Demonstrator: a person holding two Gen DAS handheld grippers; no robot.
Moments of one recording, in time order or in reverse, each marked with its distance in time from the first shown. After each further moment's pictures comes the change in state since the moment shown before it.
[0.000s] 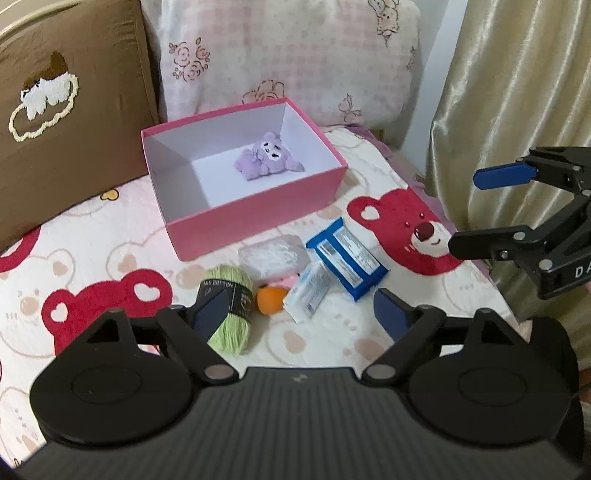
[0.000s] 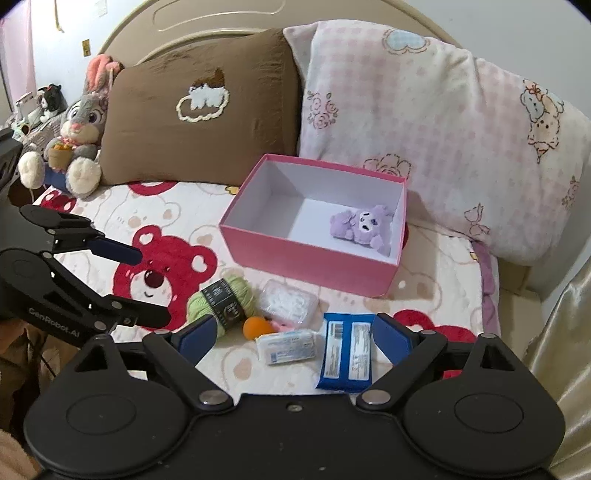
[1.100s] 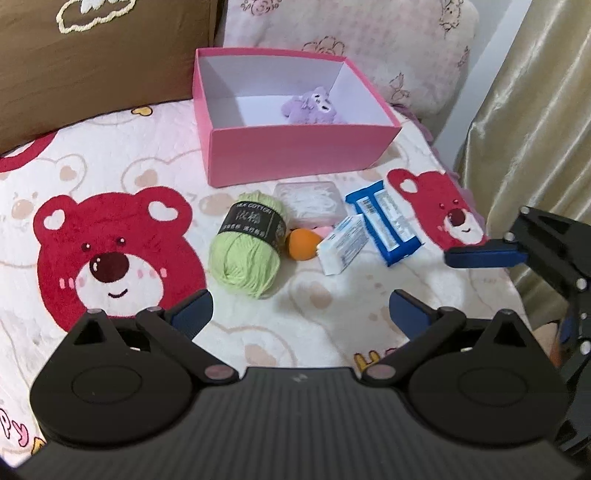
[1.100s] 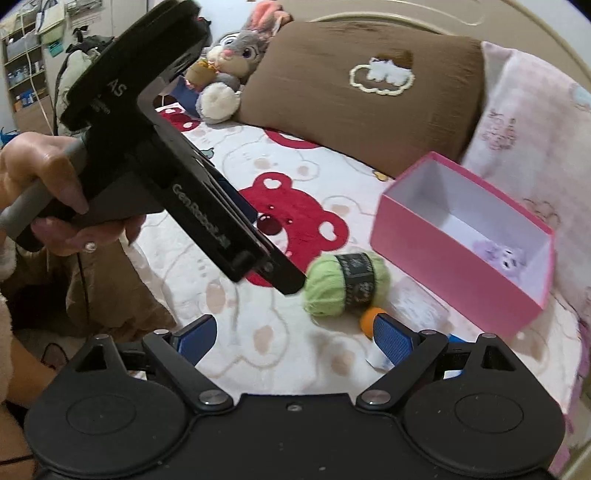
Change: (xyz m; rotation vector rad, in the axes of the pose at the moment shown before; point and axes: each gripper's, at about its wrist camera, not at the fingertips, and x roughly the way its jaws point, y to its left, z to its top) left arm 0.038 0.052 -0.075 -0.188 0.039 -0.005; right arm 0.064 0.099 -0.065 -0.417 -0.039 0.253
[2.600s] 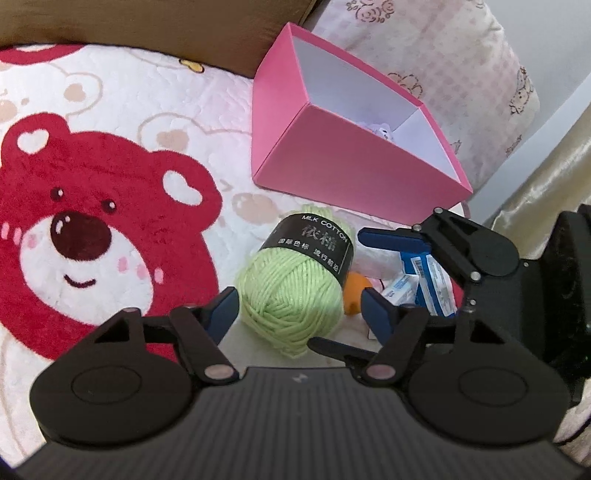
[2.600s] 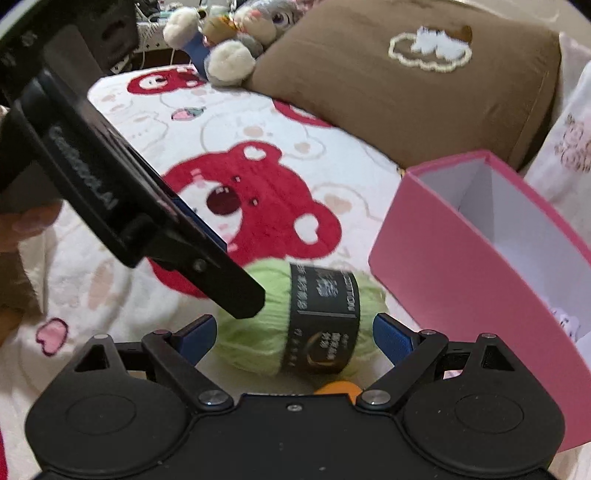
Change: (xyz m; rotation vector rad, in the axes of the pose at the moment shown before) left arm 0.101 0.083 -0.025 -0.302 -0.164 -0.108; right arm 0.169 -0.070 -0.003 -0.222 -0.023 0.038
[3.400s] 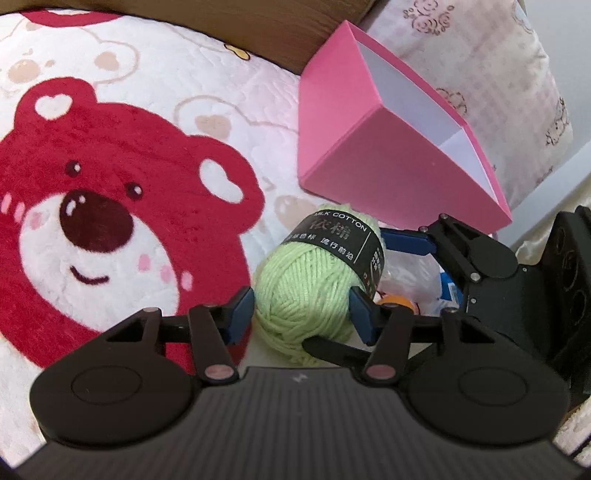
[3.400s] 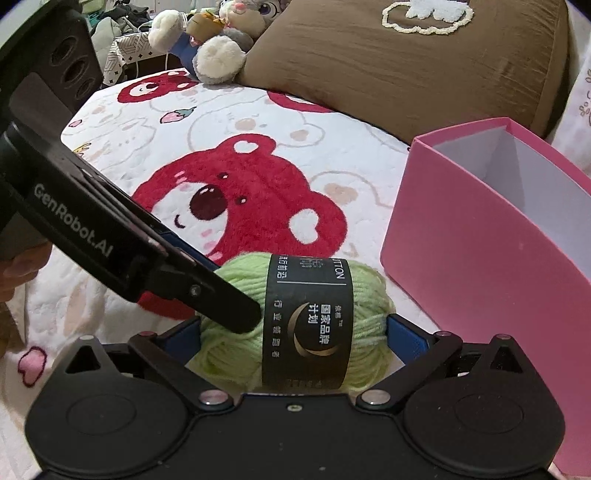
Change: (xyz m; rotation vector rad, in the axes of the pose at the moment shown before) left arm 0.020 0.032 0.004 -0.113 -0.038 0.046; right arm 0.048 -0.019 0.005 0.081 -0.009 0.070
